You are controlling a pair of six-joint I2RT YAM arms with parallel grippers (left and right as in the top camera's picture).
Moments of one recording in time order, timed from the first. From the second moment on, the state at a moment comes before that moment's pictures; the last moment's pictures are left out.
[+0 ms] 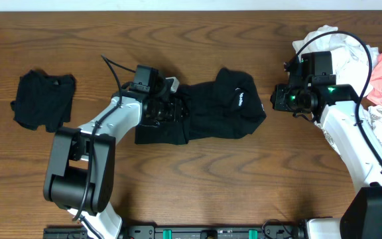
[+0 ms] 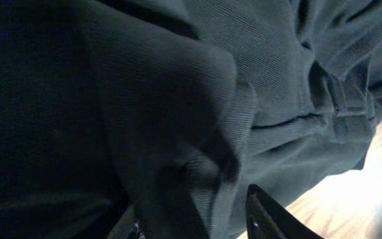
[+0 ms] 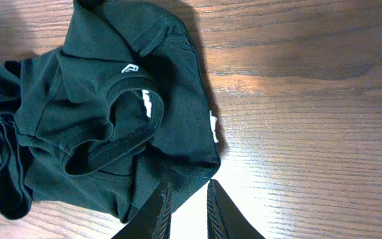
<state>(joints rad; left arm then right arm) -0.23 1.84 1.06 -0.42 0.55 -0.20 0.08 1.56 1.14 -0.69 -0.22 0.22</state>
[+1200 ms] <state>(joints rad) -0.26 1.82 1.06 -0.21 0.49 -0.28 0.08 1.56 1.14 -0.73 -0.22 0.22</state>
